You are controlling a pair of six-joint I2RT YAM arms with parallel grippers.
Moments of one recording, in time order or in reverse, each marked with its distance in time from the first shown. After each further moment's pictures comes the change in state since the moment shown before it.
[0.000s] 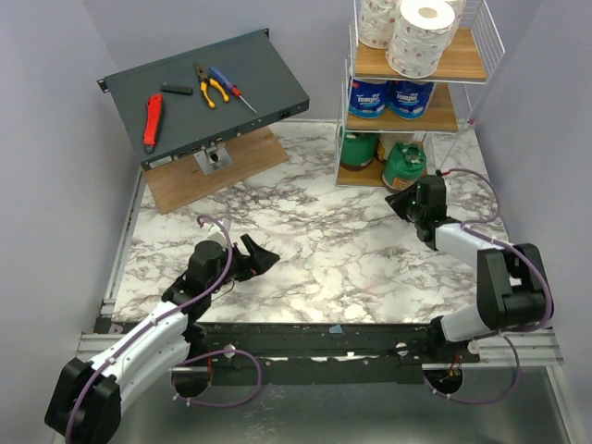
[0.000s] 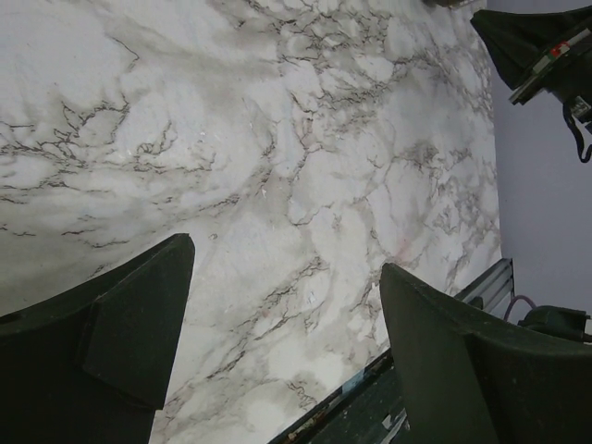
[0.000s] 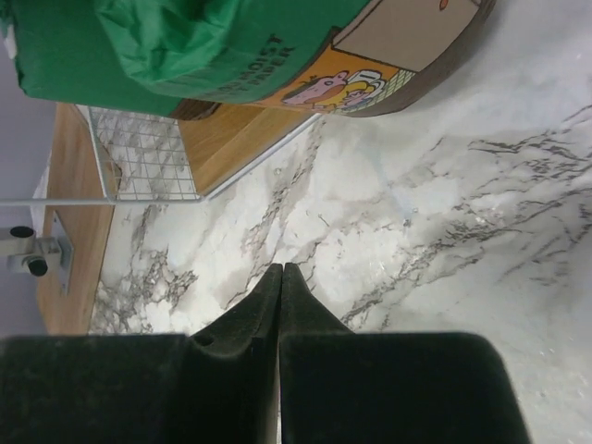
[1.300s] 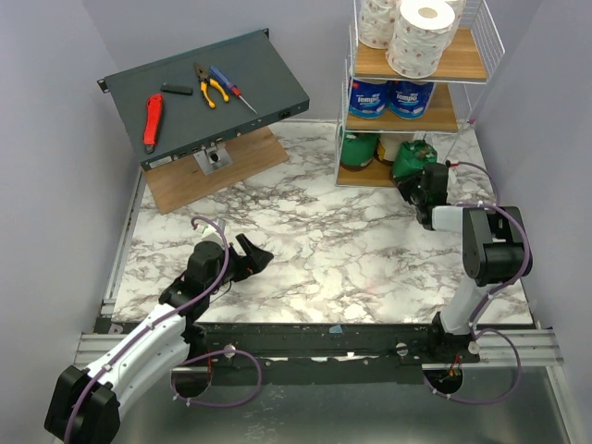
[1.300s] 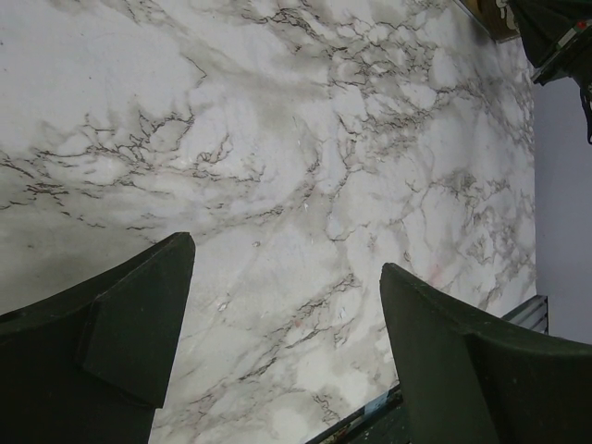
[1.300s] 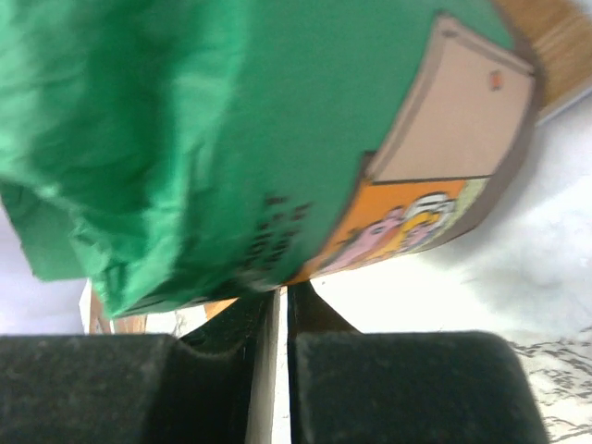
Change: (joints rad) left arm 0.000 -0.058 0.017 -0.112 -0.125 0.013; right arm -0.101 0.354 0.164 0.254 0.021 0.132
